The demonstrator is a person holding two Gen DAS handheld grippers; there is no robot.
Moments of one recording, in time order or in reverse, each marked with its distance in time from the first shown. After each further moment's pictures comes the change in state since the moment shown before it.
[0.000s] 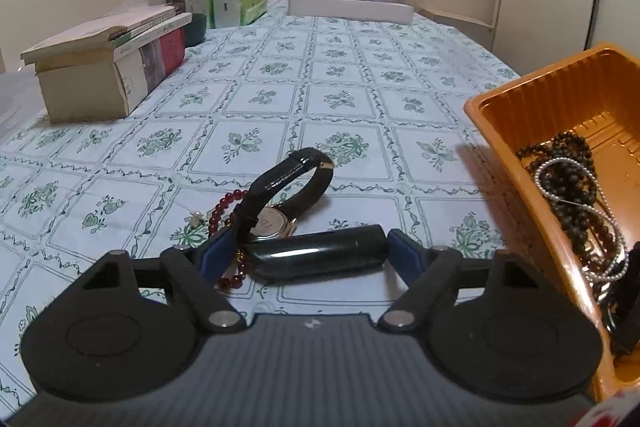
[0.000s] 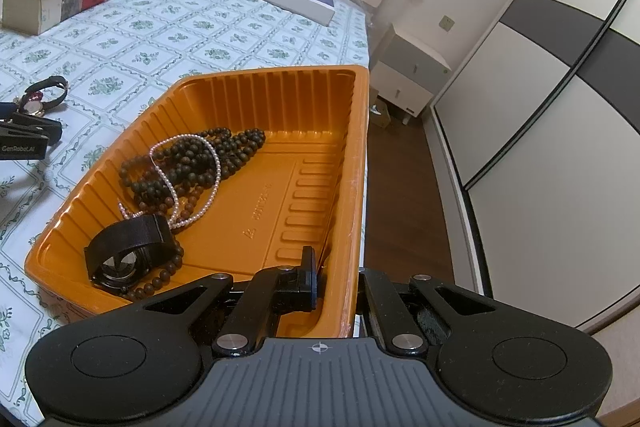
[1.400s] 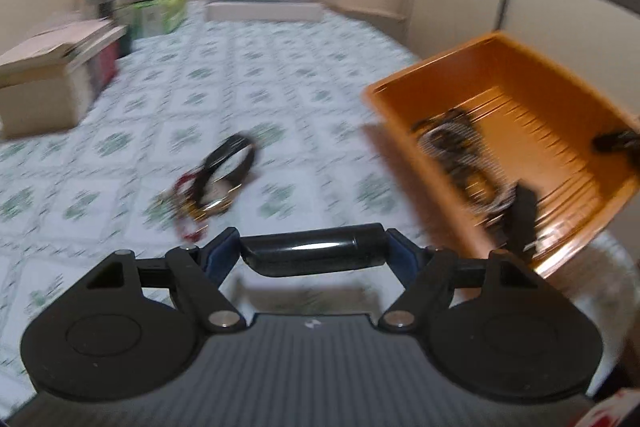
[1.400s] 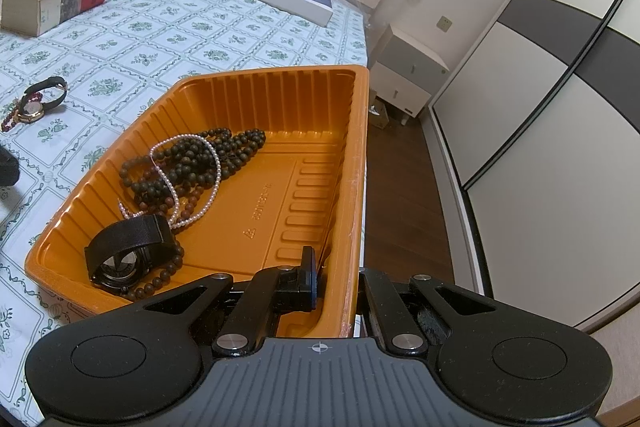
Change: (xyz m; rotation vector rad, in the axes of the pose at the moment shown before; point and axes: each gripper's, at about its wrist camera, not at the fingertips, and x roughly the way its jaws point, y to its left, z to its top) left arm -0.064 0.007 -0.012 0.093 0.011 -0.291; right arm -0.001 -0.002 0.001 0.006 0.000 -0.001
